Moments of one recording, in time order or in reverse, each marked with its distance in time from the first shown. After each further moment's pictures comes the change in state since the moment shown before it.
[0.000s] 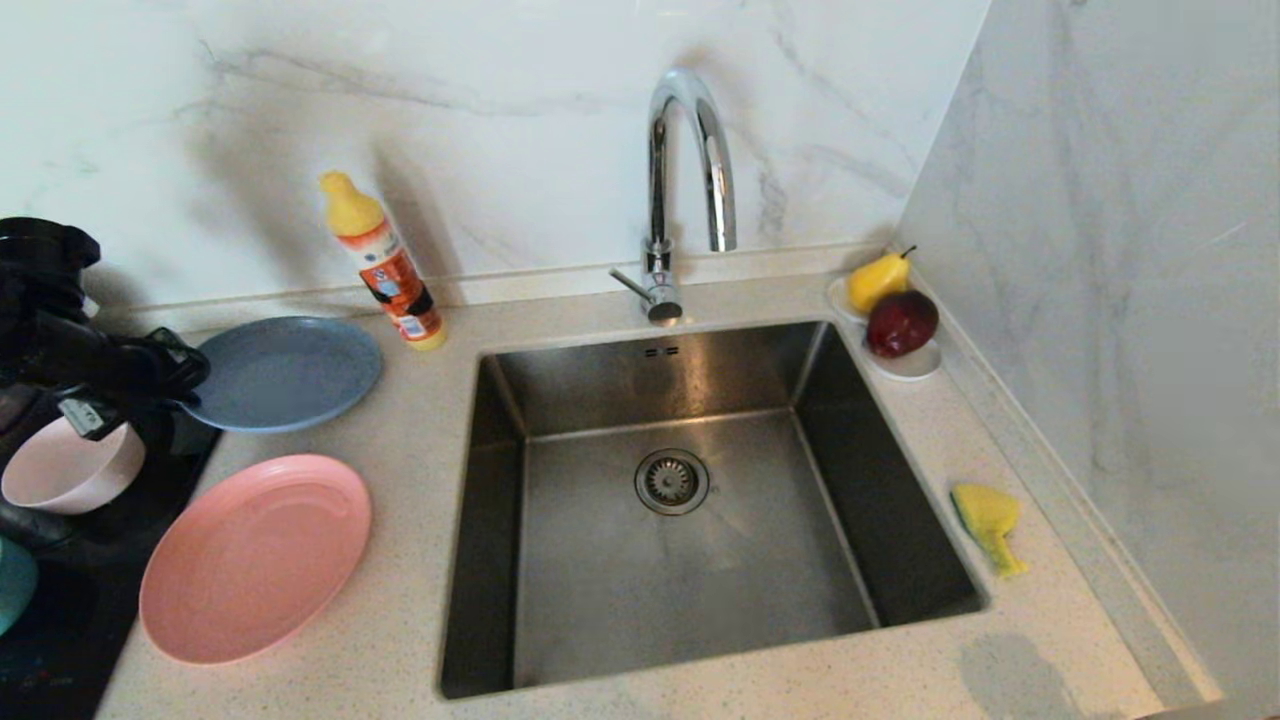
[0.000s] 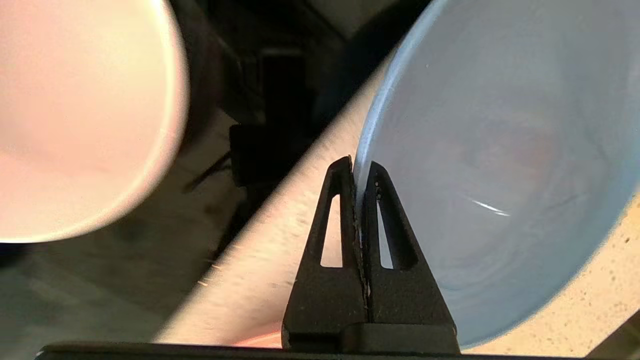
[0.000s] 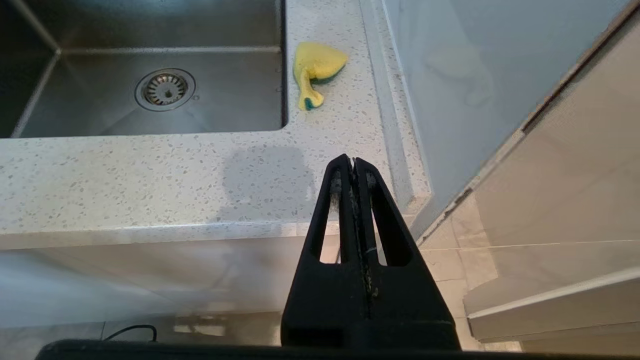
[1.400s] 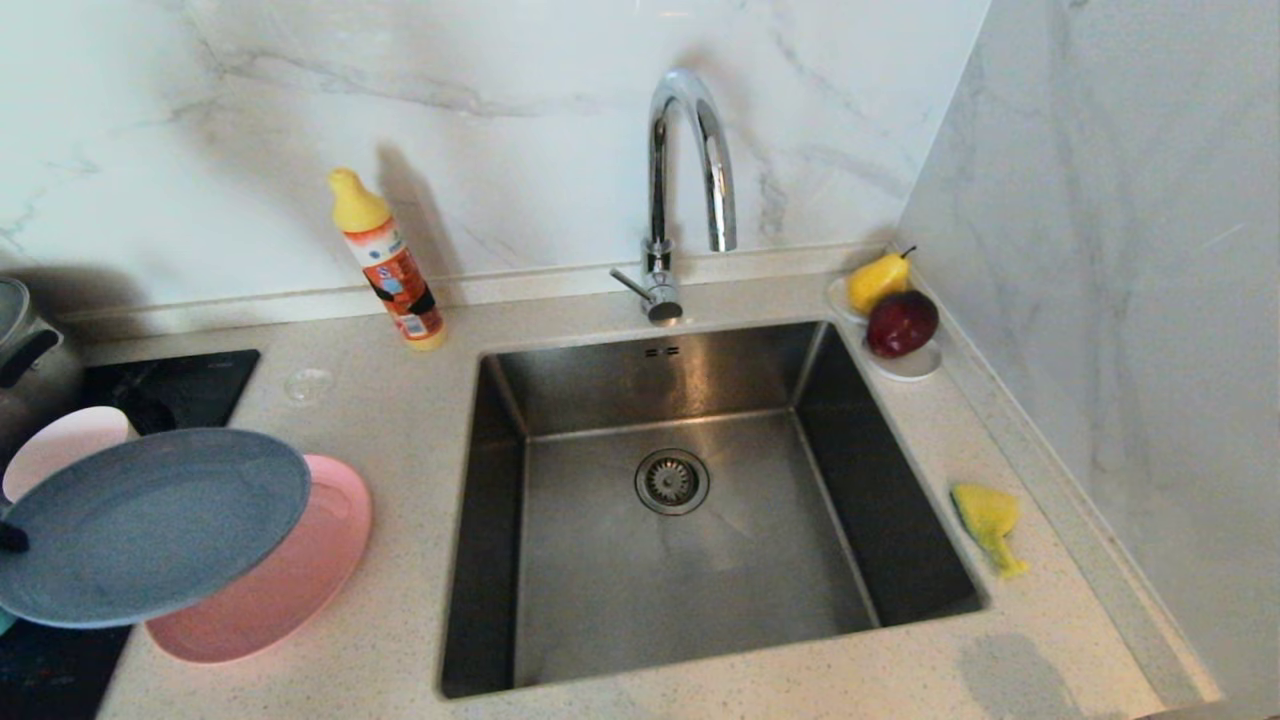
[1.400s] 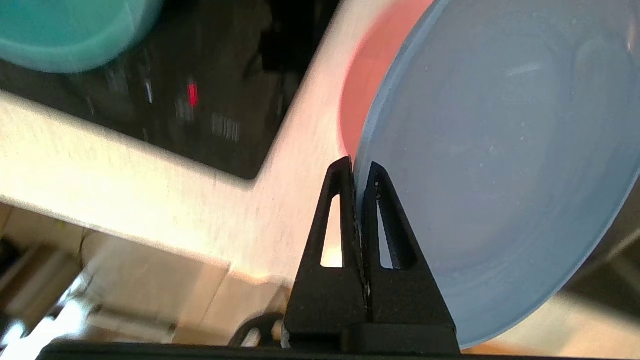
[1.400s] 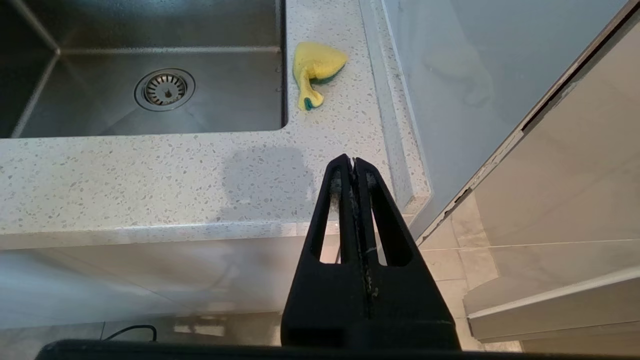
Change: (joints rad) left arm 0.283 -0.464 0.439 0.367 -0.231 0.543; right arm 0.000 0.000 0.000 0.000 0.000 0.000
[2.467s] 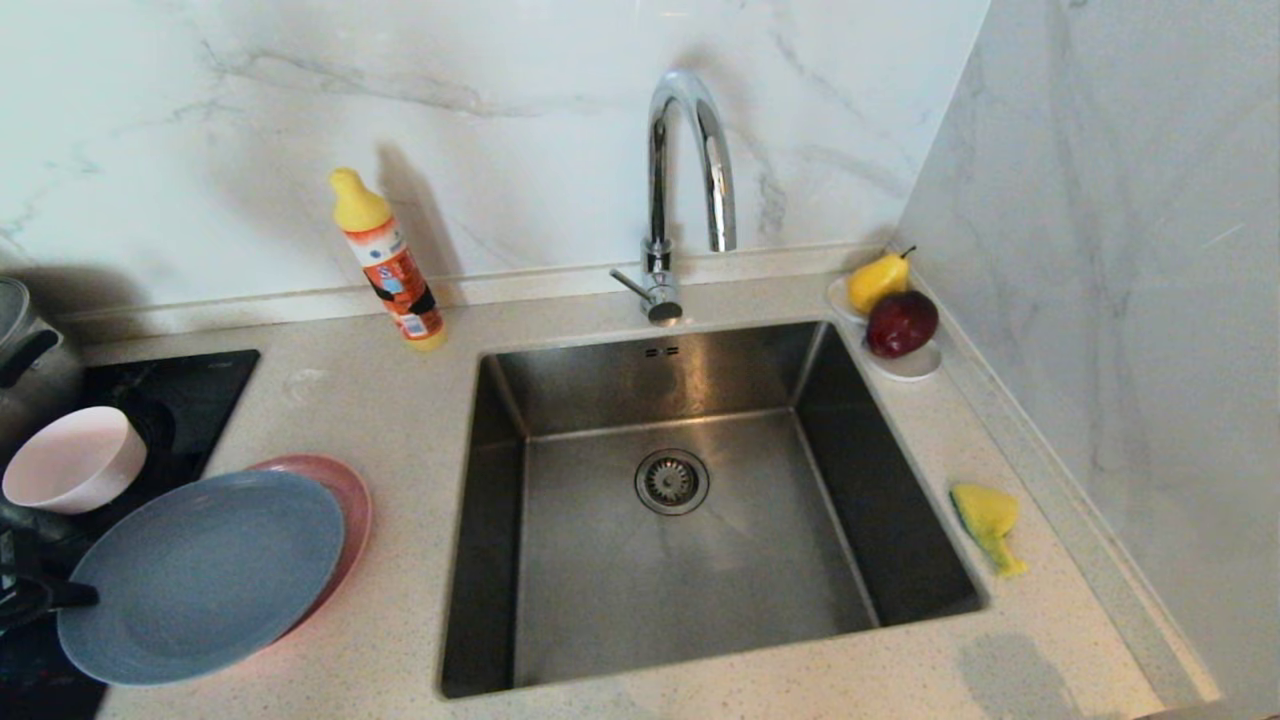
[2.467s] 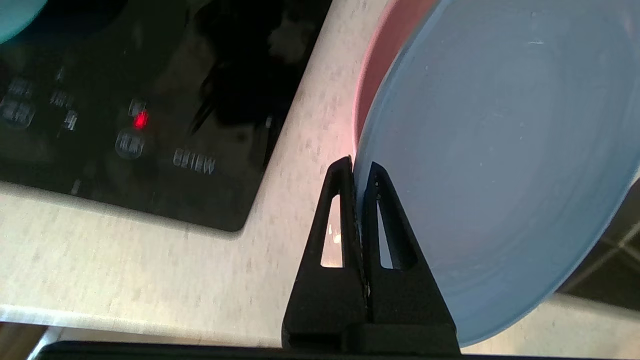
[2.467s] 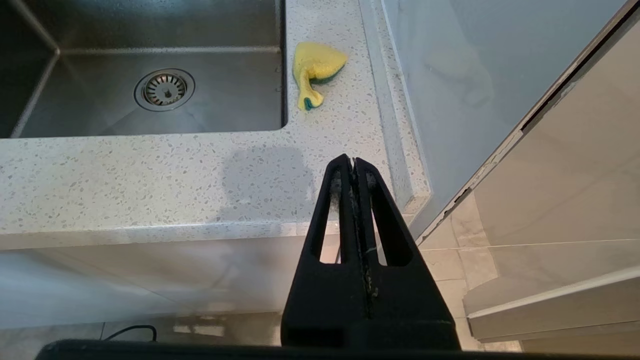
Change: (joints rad) left arm 0.052 0.026 0.405 -0.460 -0.158 0.066; right arm 0.000 0.000 0.000 0.000 0.000 0.000
